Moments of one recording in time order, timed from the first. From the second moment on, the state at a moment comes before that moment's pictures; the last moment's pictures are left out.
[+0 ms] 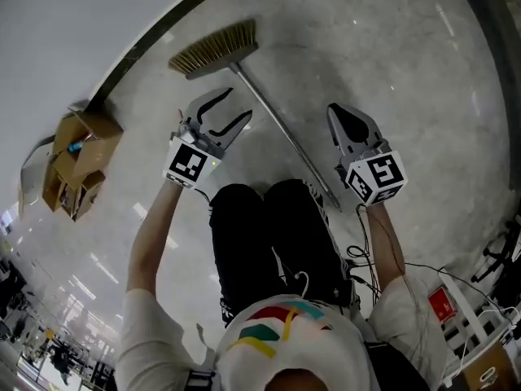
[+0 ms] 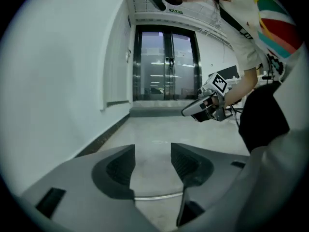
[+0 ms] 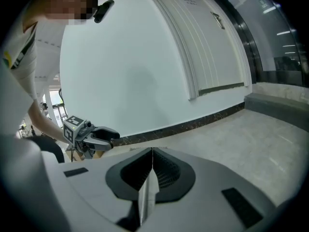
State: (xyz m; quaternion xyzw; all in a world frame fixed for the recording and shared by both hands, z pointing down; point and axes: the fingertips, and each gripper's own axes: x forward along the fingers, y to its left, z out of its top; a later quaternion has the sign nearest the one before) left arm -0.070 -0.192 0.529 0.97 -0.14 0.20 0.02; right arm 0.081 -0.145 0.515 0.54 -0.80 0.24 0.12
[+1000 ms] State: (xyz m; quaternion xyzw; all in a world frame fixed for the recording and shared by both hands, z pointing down) left arm 0.000 -0.059 0.839 0.67 0.46 0.49 -0.31; right arm 0.159 -0.066 0.714 0.61 -0.74 0.27 0.08
